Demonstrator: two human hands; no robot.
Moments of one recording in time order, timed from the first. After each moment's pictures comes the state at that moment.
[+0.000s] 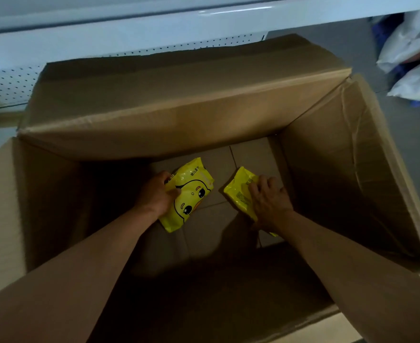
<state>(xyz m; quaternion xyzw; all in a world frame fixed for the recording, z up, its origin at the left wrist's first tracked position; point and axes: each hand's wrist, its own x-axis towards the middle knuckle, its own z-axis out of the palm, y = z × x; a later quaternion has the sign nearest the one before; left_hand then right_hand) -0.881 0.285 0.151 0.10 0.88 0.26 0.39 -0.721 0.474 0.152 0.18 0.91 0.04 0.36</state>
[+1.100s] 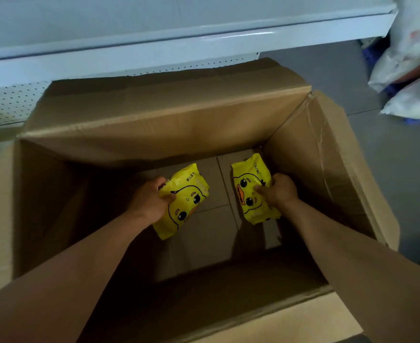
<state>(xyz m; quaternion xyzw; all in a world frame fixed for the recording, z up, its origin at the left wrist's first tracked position) -0.858 0.301 0.192 0.11 0.89 0.24 0.36 -0.720 0.537 0.169 0.53 0.75 -0.38 0.12</state>
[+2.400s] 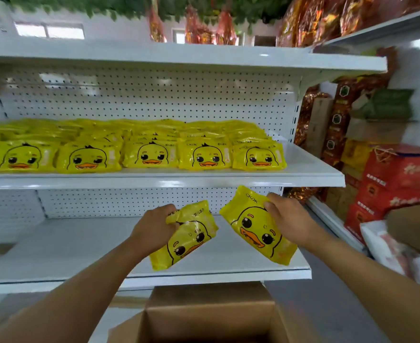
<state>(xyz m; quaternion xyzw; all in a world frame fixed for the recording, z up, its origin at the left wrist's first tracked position) -0.856 0.258 0.701 0.24 0.92 0.31 -0.01 -0.744 0.529 0.713 0.07 0.96 -0.19 -0.19</state>
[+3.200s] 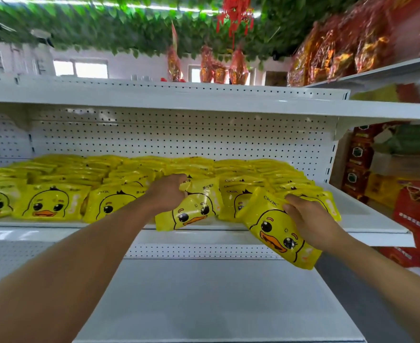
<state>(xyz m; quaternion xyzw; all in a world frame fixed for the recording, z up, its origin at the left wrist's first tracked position) -1.022 0.232 0.825 0.26 0.93 0.22 -0.08 -0.859 0.493 0.793 0.06 0.95 -0.15 -0.27</state>
